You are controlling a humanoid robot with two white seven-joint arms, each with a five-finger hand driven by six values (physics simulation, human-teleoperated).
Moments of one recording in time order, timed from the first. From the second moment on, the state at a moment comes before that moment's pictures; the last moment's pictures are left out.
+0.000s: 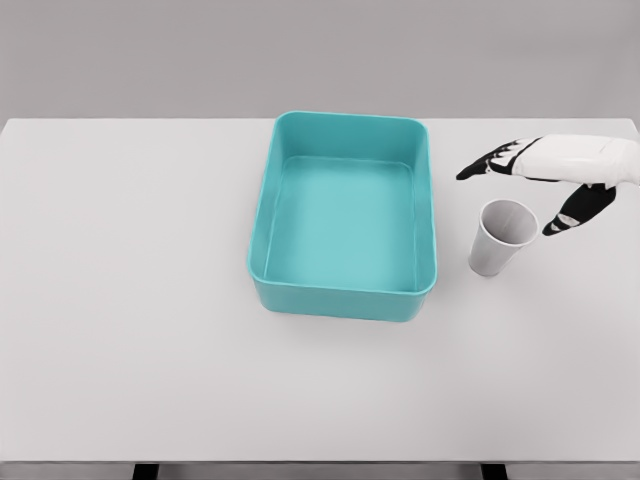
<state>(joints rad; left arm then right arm) 0.04 0.00 -0.25 -0.09 0.71 0.04 -0.14 -0.98 -1.16 0.99 -1.68 -0.11 -0.34 0.61</state>
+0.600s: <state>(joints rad) 0.04 0.00 -0.25 -0.09 0.71 0.04 -0.14 -0.97 -1.06 1.09 -1.47 -0.11 -0.33 0.61</state>
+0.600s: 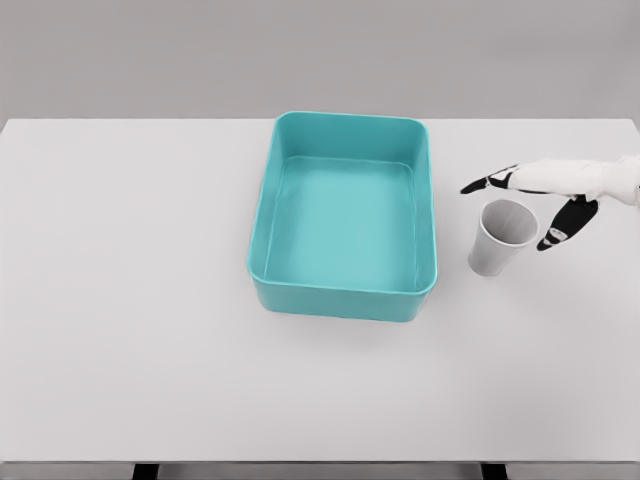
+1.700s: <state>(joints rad) 0.04 0.00 -0.25 -0.09 0.71 0.04 -0.14 -0.95 -1.02 1.12 -1.40 -0.11 -0.34 0.60</state>
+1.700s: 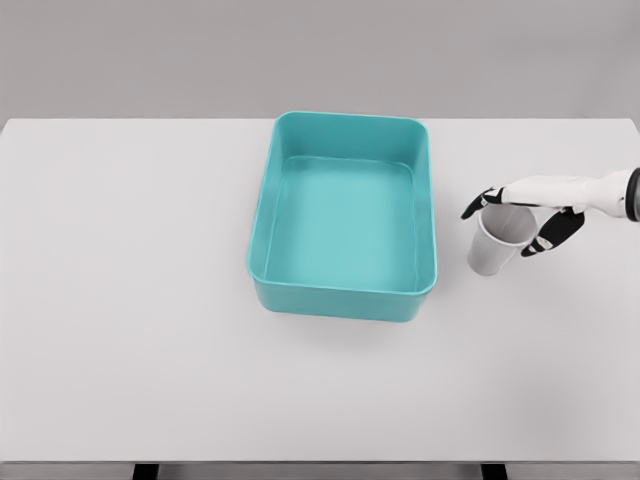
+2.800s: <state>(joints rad) 0.04 0.00 -0.25 -0.09 0.71 0.04 -0.14 -1.05 -0.98 0.85 -1.65 -0.12 -0.37 0.61</state>
